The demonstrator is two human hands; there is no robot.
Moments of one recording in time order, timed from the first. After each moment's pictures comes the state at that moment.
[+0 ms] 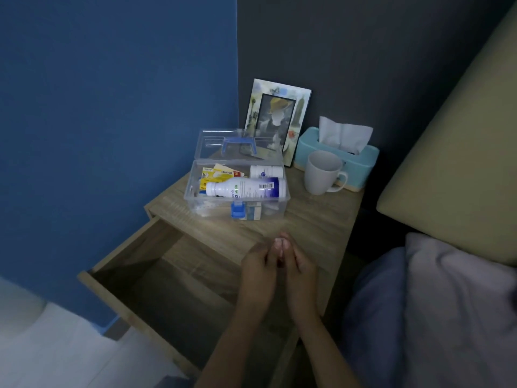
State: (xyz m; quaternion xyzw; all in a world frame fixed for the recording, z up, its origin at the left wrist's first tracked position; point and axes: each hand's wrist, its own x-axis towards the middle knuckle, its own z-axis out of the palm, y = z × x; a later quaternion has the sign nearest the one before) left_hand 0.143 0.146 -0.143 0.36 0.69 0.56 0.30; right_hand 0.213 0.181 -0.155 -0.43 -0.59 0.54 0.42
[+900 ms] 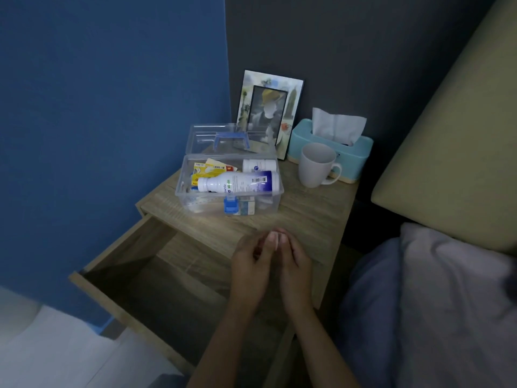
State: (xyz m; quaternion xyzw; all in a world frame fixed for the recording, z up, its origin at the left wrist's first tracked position) left_hand 0.139 0.145 -0.154 0.38 0.67 0.58 0.25; right_hand 0.211 0.180 -0.154 -0.44 -0.54 0.57 0.44
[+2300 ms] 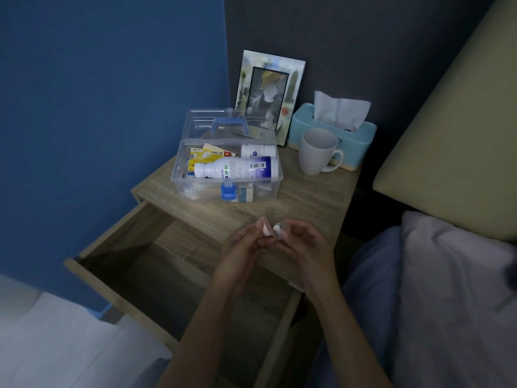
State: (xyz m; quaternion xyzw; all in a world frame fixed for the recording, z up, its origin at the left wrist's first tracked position) left_hand 0.121 0.147 -0.159 0.20 0.46 0.67 0.55; right_hand 0.242 0.208 -0.161 -0.37 -0.45 0.69 0.42
